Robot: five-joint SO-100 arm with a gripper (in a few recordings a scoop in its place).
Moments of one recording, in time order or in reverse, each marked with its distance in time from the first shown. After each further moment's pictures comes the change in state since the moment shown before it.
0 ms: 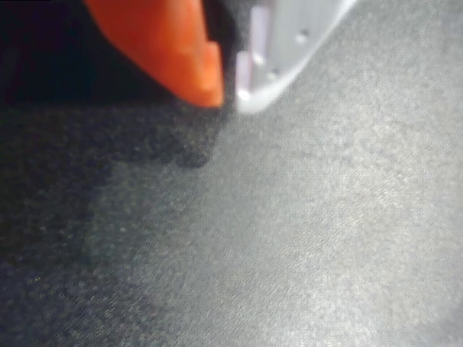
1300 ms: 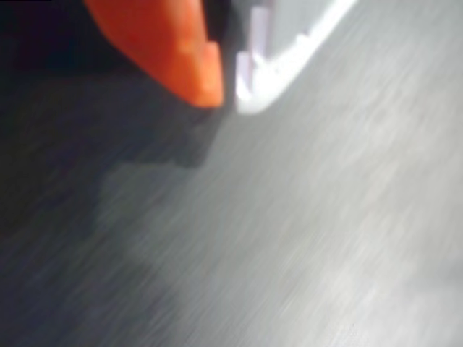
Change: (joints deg) arm 5.5 -0.1 0.0 -6.2 -2.5
